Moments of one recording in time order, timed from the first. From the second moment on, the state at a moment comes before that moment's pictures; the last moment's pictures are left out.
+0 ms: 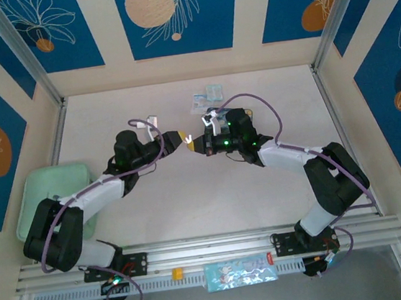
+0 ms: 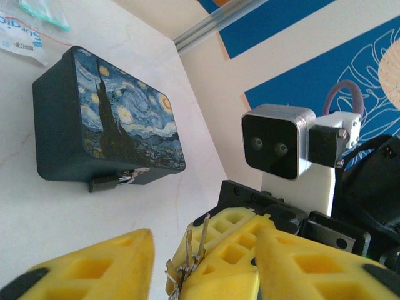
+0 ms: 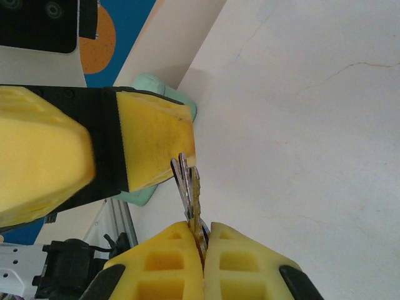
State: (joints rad) left arm -0.43 1.40 0.67 0.54 0.58 -0.92; right arm 0.56 1.57 0.87 0.29 -0.70 0.64
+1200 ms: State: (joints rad) left arm -0.45 1.30 0.74 0.18 0.43 -0.65; right arm 0.39 1.32 0.92 -0.14 -0.19 0.60
